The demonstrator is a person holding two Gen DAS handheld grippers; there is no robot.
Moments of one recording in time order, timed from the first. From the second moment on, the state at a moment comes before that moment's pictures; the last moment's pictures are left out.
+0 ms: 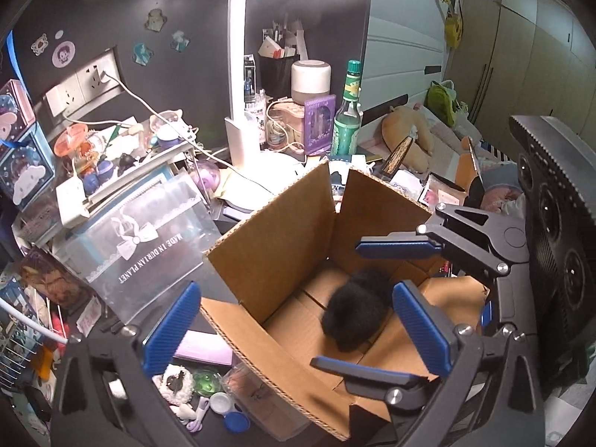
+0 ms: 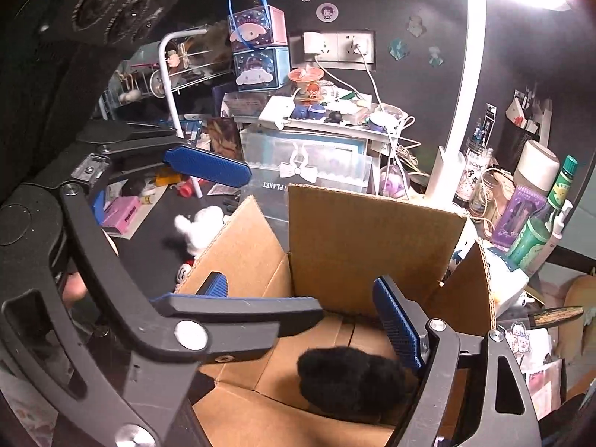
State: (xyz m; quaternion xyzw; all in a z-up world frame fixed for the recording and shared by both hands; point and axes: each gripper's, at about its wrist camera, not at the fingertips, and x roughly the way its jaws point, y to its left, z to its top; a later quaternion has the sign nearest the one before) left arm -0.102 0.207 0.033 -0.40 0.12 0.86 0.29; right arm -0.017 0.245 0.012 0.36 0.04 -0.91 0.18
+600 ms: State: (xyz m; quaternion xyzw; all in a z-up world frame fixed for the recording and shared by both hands) left arm -0.066 0.075 0.074 -0.32 0.06 0.92 0.21; right arm 0.008 0.184 0.042 0.30 0.06 -0.92 0.23
